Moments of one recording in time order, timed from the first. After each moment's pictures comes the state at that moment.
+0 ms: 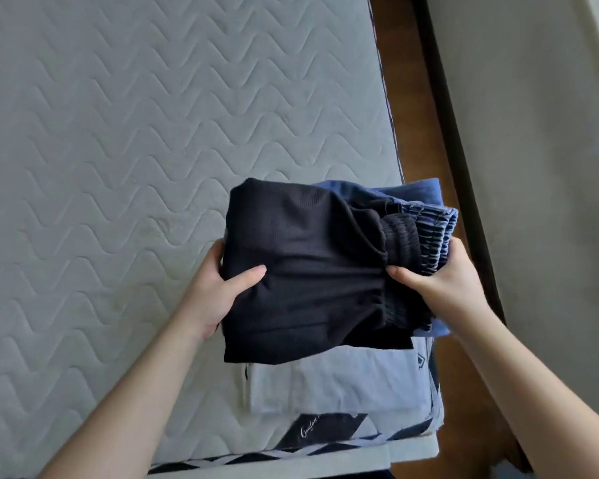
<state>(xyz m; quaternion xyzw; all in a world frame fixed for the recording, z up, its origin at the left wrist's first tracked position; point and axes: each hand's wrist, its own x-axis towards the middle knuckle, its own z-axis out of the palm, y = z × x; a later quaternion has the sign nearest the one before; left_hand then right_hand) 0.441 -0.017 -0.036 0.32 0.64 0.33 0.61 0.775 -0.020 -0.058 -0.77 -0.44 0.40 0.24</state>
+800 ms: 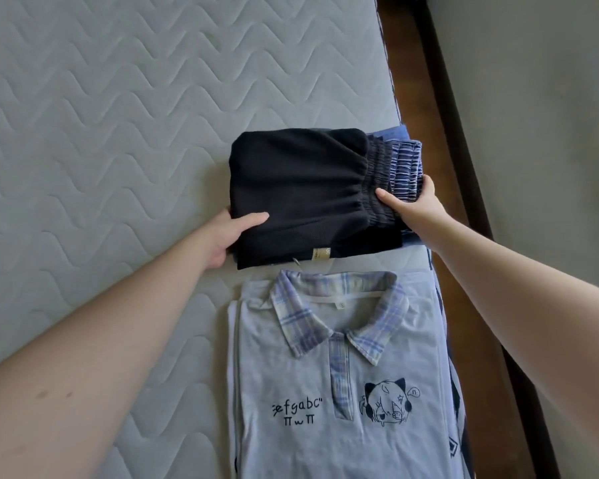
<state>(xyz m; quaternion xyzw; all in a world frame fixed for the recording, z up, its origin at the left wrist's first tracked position) 0.428 0.183 -0.166 0.29 0.66 0.21 0.66 0.770 0.205 -0.174 -0.76 -0.37 0.48 0.24</state>
